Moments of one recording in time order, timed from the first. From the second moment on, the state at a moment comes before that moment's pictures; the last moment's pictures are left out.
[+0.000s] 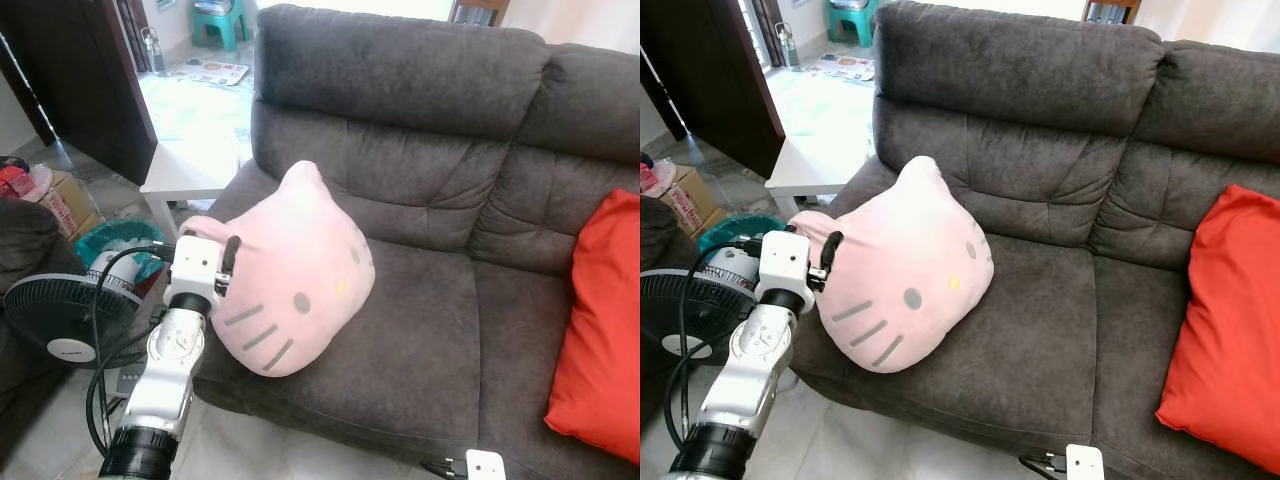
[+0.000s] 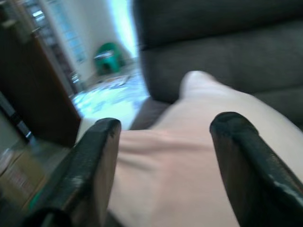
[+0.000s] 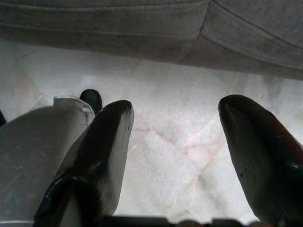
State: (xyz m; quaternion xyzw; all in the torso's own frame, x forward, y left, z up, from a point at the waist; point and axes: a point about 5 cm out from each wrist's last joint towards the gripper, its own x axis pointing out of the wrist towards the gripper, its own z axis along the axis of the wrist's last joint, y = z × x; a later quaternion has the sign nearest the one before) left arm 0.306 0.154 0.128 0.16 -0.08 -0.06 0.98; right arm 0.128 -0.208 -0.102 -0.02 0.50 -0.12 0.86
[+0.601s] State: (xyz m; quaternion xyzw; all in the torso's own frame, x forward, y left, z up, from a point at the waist) left arm 0.270 0.175 0.097 0.22 -0.03 0.00 0.97; right arm 0.128 -0.210 -0.101 -0.01 0.49 -0.14 0.86
